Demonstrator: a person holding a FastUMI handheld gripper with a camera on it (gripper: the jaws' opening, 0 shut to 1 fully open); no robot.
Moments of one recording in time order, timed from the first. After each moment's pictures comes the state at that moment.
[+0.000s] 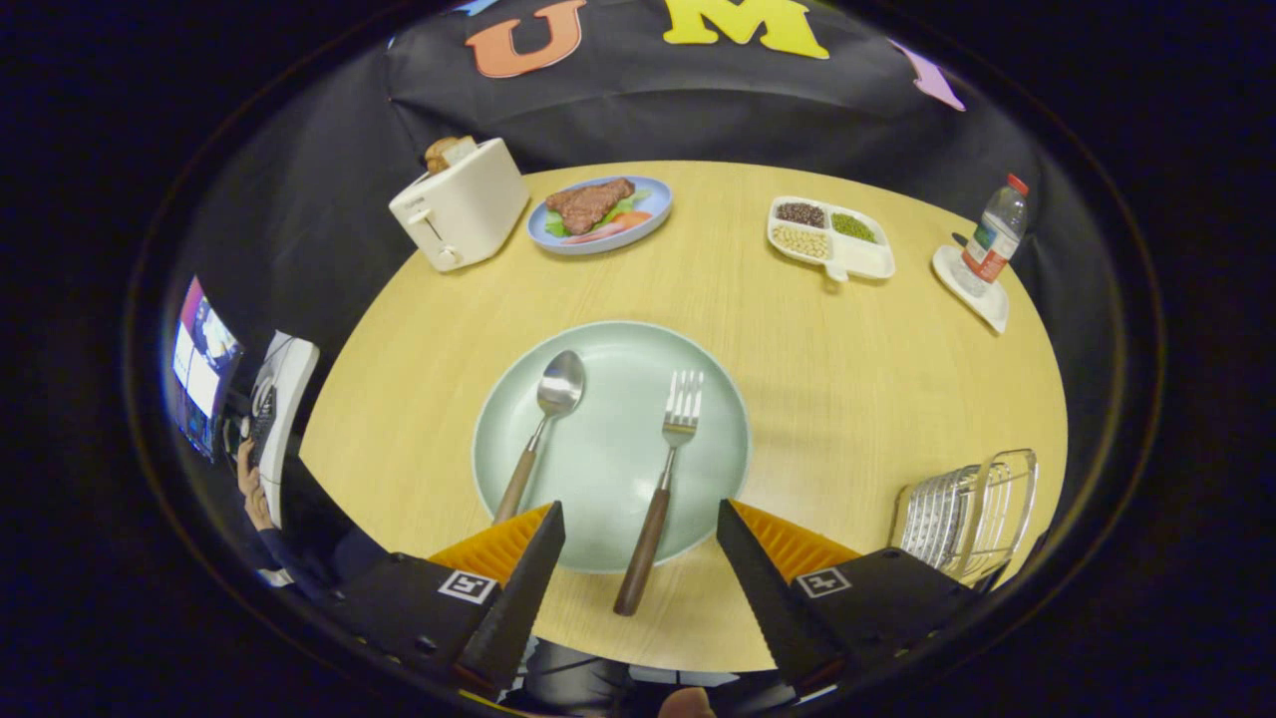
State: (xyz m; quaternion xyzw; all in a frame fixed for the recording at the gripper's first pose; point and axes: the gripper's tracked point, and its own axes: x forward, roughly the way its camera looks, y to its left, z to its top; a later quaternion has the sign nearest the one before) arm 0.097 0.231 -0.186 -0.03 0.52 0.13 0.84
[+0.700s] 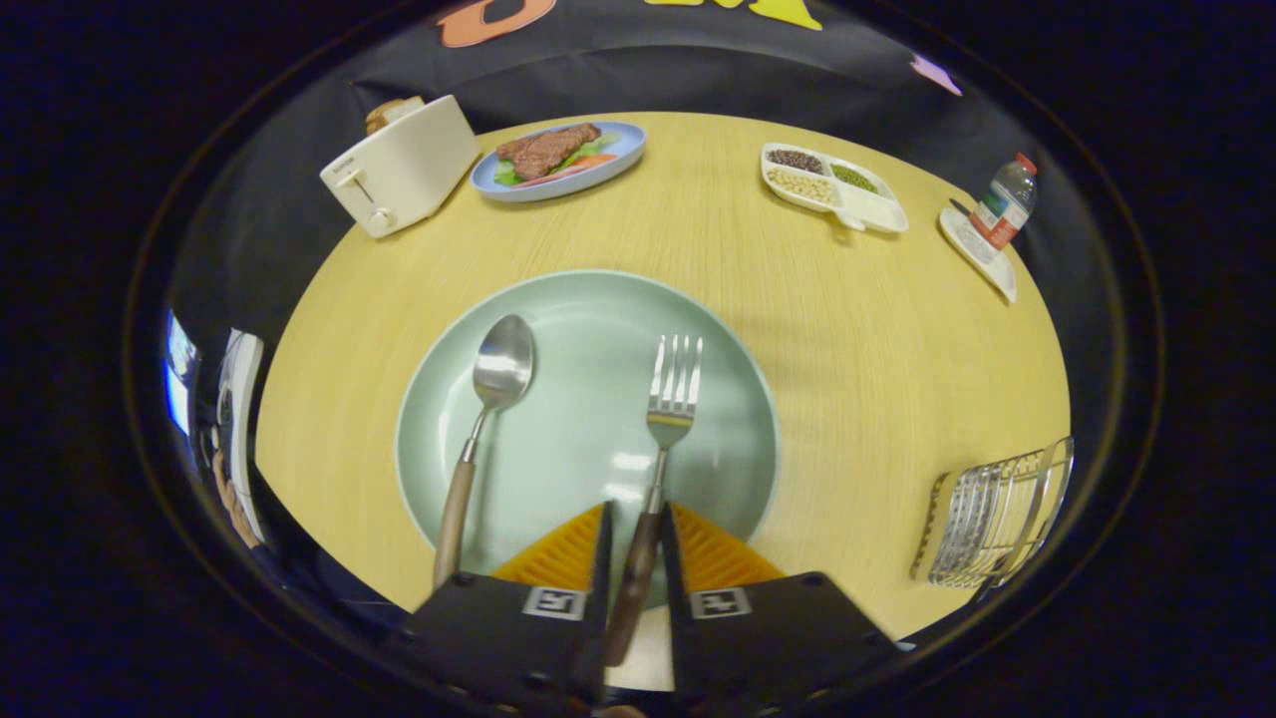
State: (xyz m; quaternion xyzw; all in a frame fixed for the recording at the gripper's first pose) arm 0.111 0.225 -0.235 -0.04 0.57 0.06 0.82
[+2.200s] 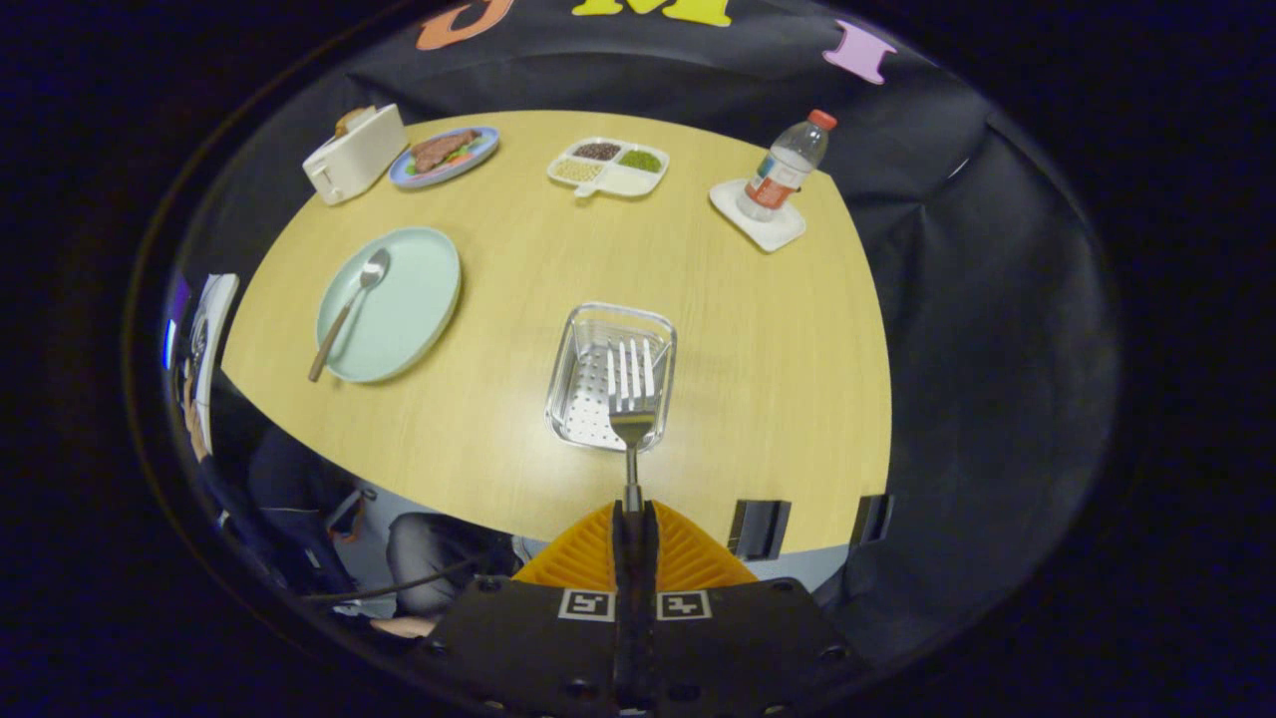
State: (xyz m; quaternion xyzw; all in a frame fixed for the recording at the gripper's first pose) arm -0.003 -0.030 -0.105 -0.14 0.62 -0.01 0.77
